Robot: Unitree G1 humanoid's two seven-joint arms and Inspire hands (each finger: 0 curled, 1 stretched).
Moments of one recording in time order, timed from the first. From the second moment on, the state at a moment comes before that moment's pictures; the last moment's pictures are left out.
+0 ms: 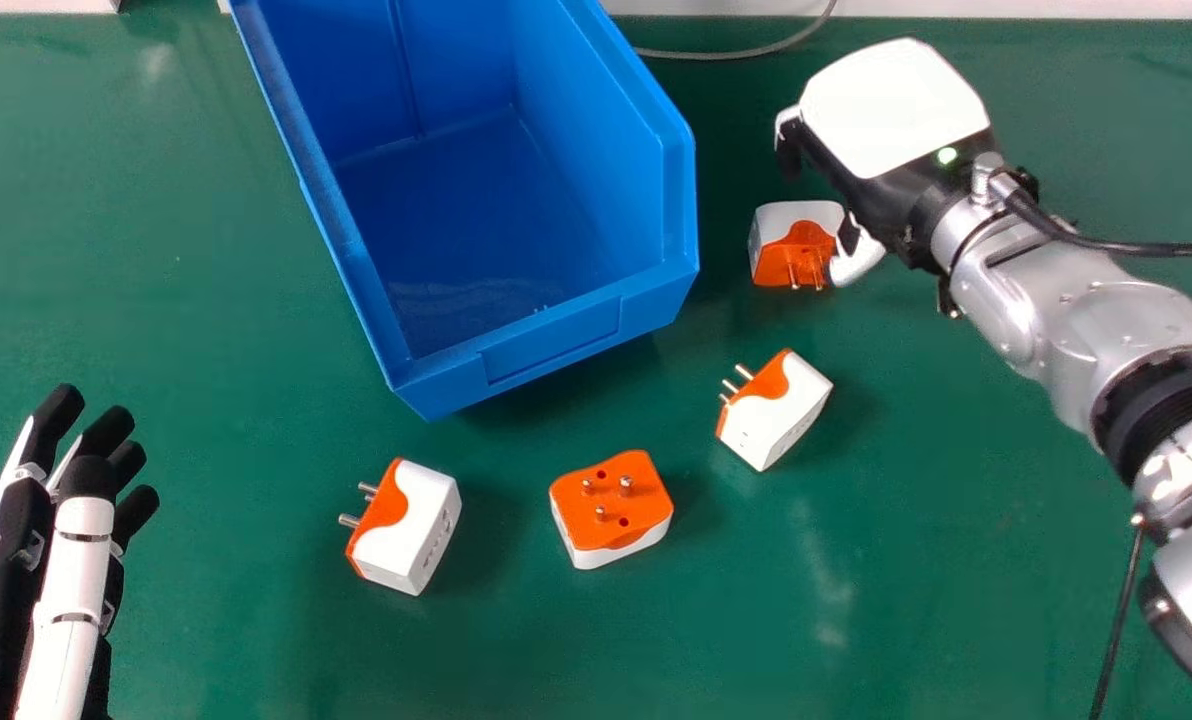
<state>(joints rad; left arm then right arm) 0.64 0.02 0.32 -0.31 -0.31 -0.24 -0.21 -1.02 -0.38 0.68 1.23 -0.94 -0.19 -0.30</state>
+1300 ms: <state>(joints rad) 0.70 0.04 0.38 -0.36 -0.32 -0.23 -0.22 -1.00 -0.27 0.68 1.27 -0.90 -0.06 -0.25</state>
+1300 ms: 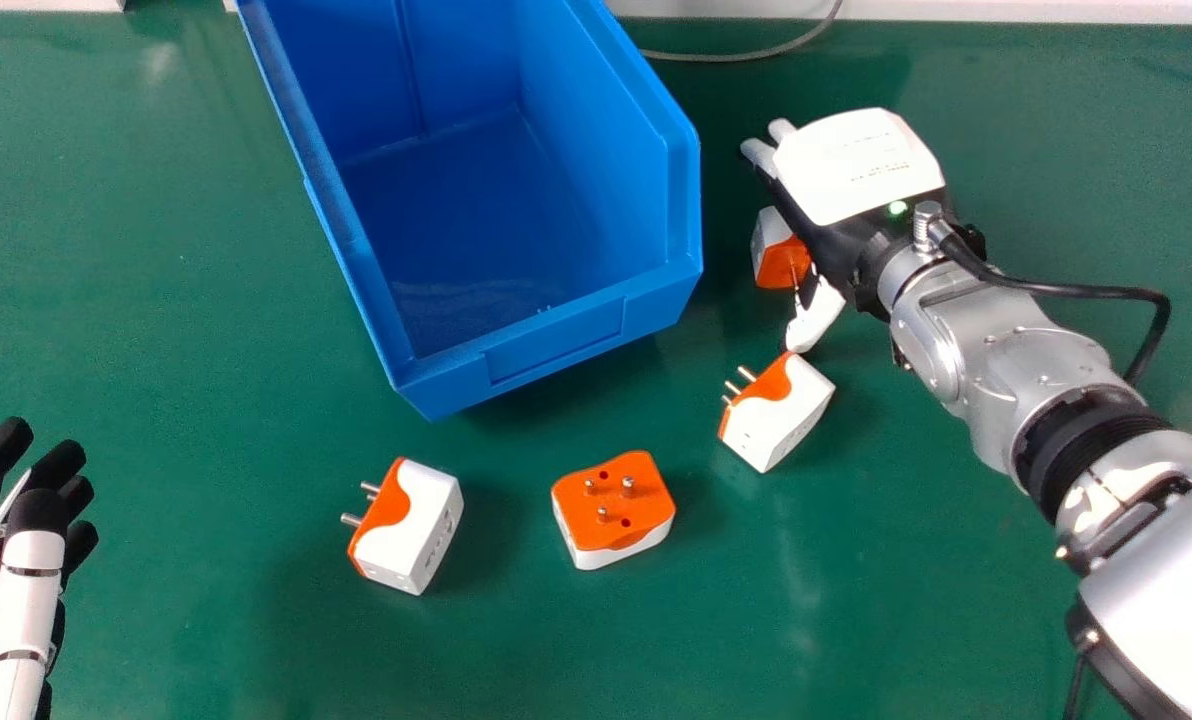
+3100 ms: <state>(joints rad) 0.75 0.05 0.44 -0.38 -0.36 -0.23 -0.28 -0.98 -0.31 0.65 1.28 -0.84 -0.22 -0.26</state>
